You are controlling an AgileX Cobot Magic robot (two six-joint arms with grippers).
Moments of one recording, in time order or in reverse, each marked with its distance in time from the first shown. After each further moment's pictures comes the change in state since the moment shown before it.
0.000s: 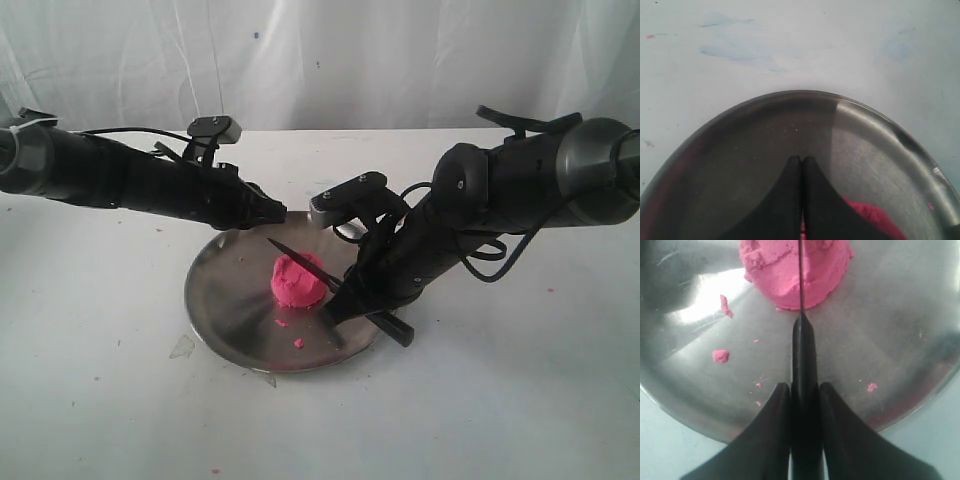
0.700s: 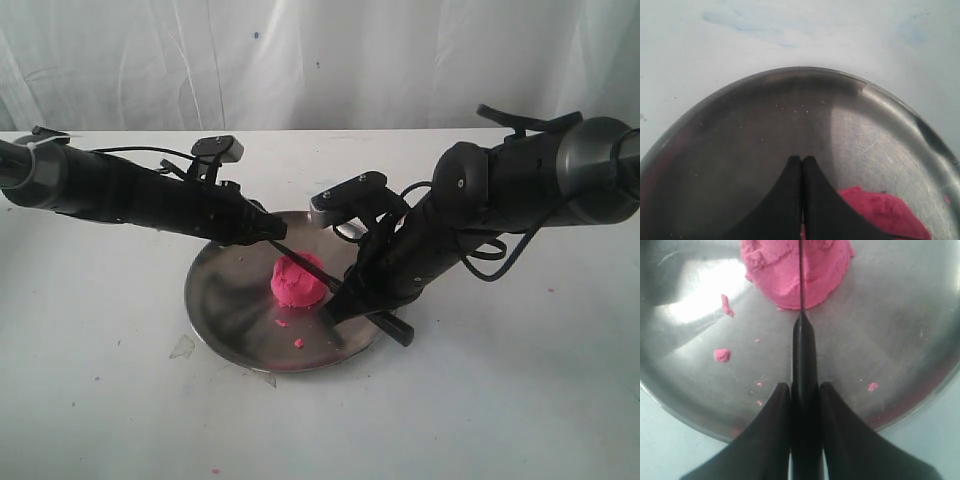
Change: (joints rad) left arm 0.000 0.063 -0.006 -0.016 0.011 0.000; right arm 0.000 0.000 -0.002 0.000 0.006 -0.002
